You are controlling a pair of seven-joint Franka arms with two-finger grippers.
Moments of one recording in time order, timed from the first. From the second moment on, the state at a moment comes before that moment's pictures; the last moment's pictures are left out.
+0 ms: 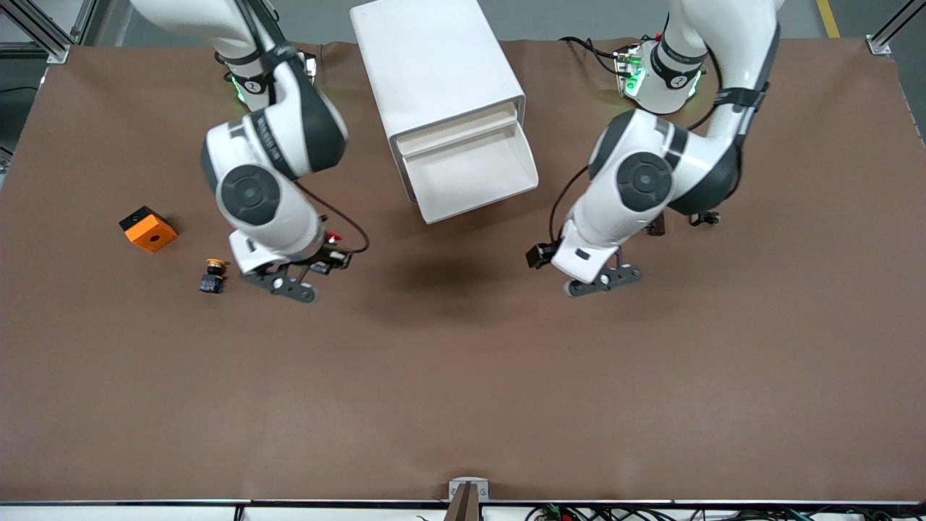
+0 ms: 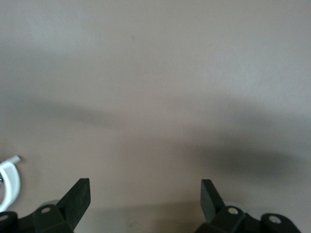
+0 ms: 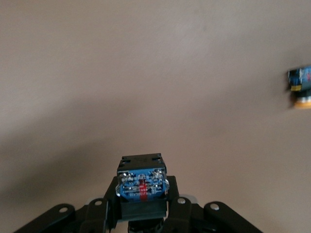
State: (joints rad) left arm -0.58 0.38 0.03 -1.72 -0.18 2.07 -0.74; right arm 0.49 0.36 -0.11 -1.69 0.03 1.91 0.69
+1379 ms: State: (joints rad) left arm -0.79 0.38 -0.05 -1.95 -0.12 2.30 -1.09; right arm 0.20 0.32 -0.10 -2.28 0.03 2.64 0.24
